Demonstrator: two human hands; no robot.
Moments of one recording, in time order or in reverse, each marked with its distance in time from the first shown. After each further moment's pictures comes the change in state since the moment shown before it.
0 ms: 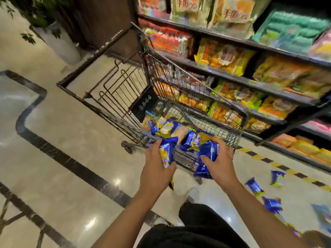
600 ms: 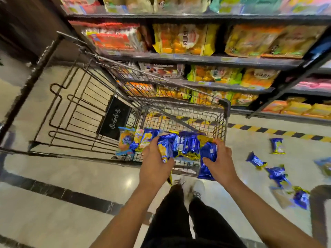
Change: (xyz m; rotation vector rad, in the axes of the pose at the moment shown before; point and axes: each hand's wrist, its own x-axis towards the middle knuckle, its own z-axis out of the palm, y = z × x) left_hand 0.134 0.044 0.083 0.162 -0.271 0.020; right_hand 0.097 0.064 -0.025 0.083 0.045 0.207
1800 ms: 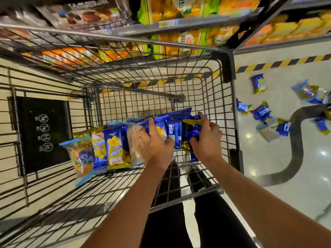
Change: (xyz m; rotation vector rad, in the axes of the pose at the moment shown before) left_hand 0.182 -0.089 0.145 0.382 -0.222 -0.053; right_hand 0.133 0.082 0.118 -0.321 0.198 0.385
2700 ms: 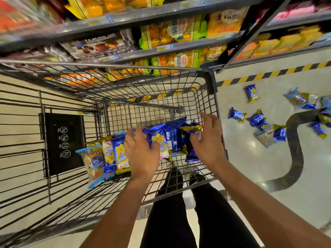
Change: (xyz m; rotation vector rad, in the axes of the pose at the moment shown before) left_hand -0.035 0.009 -0.077 -0.073 0.126 0.098; right_hand -0.032 -0.021 -0.068 0.223 0.138 -0.225
